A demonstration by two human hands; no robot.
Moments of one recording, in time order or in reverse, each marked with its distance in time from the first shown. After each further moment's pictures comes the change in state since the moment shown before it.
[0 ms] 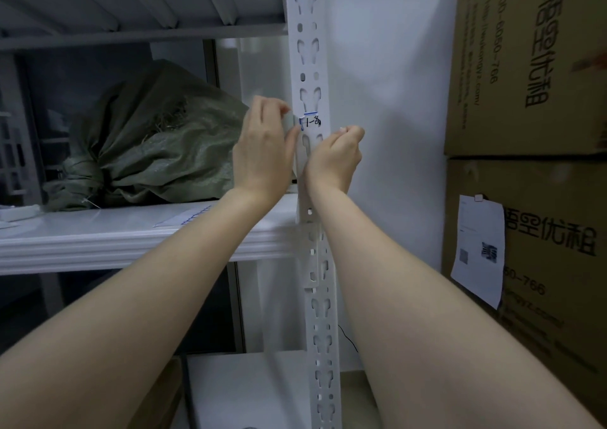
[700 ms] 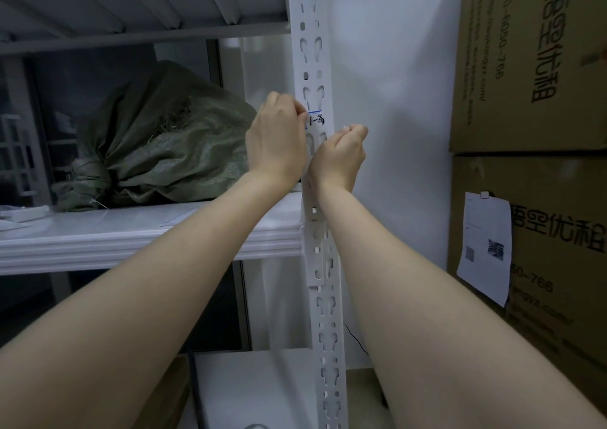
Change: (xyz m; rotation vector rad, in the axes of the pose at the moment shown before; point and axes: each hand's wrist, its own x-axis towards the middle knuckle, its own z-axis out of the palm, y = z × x) left_hand 0.019 0.025 -0.007 0.025 -0.127 -0.195; right_hand -0.001 0.001 -0.001 0.000 0.004 -0.017
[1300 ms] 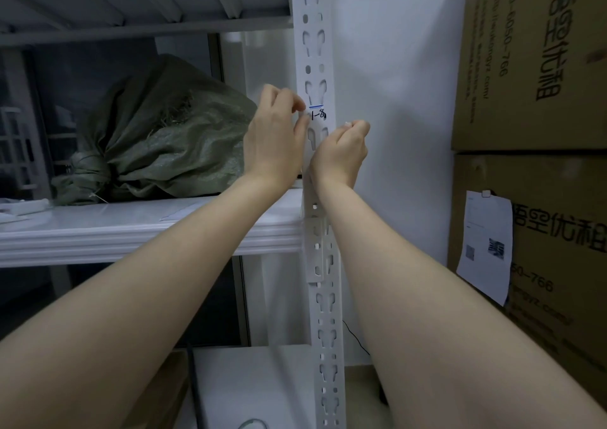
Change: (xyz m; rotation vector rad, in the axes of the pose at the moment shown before) left_hand -0.009 -0.008 -0.001 -0.118 0.019 0.067; right_hand 0.001 0.003 0.001 0.003 0.006 -0.014
